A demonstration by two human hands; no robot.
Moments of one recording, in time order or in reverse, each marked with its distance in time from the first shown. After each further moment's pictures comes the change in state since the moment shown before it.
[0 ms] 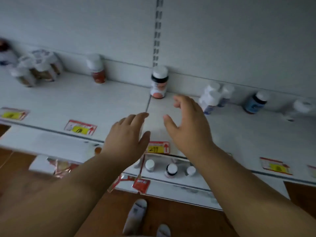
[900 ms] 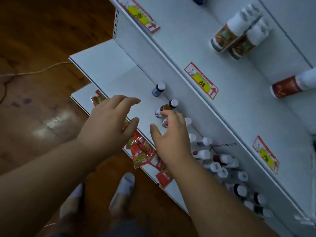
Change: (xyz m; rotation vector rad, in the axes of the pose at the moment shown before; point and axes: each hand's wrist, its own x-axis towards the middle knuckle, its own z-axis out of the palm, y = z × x) left_hand -0.172 -0.465 -0.038 -0.226 0.196 -0.454; right_hand -0.051 -0.286 0.428 -0.030 -0.627 0.039
